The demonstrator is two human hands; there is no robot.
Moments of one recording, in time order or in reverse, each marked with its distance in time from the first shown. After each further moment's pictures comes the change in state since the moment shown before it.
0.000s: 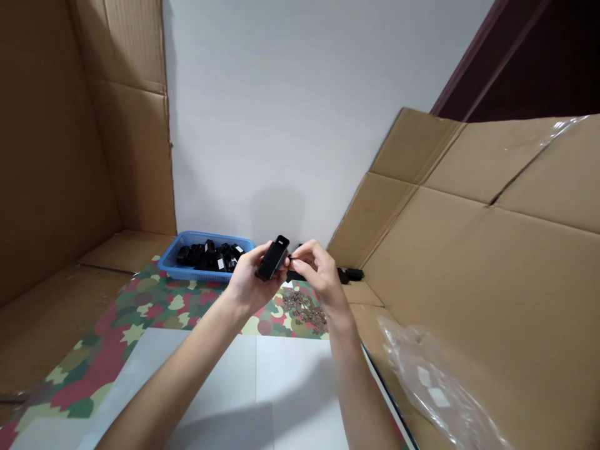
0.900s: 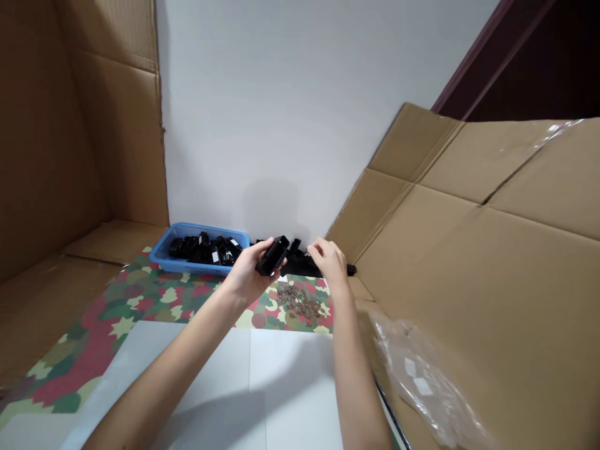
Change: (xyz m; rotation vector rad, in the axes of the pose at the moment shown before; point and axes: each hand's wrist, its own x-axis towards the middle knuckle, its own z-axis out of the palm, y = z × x) left_hand 0.011 -0.003 -0.007 0.057 0.126 -0.067; right_hand 0.020 0.060 -0.049 -0.842 0.184 0.031
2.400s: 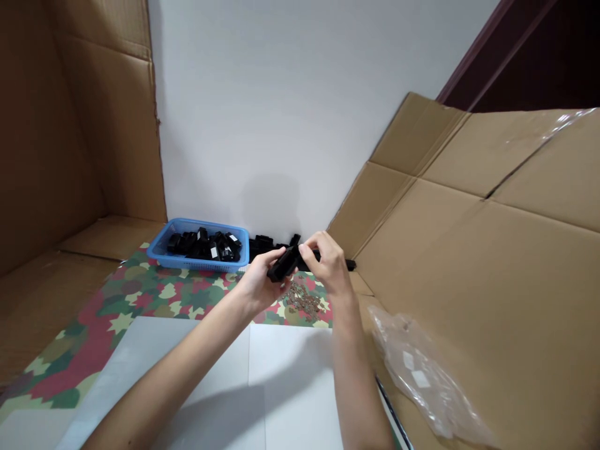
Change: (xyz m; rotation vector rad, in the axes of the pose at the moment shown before) left_hand 0.001 -0.021 0.004 0.014 -0.031 -0.177; right_hand -0.017 -0.041 -0.022 0.189 -0.002 -0.291
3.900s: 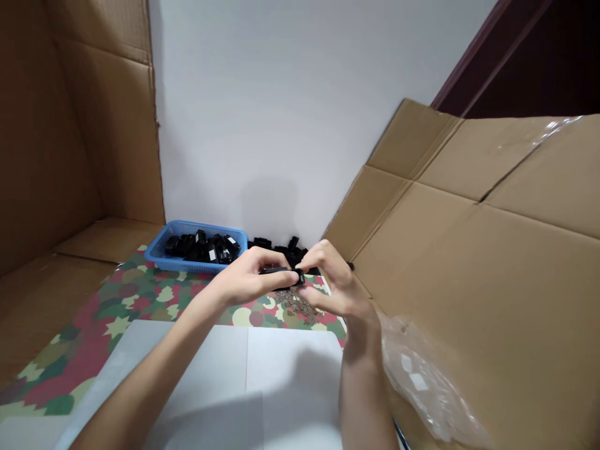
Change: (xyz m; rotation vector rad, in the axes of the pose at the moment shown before) left_hand -0.037 0.037 -0.002 1.196 -0.315 0.555; right_hand -0.007 -0.032 -0.031 0.271 -0.216 -0.238
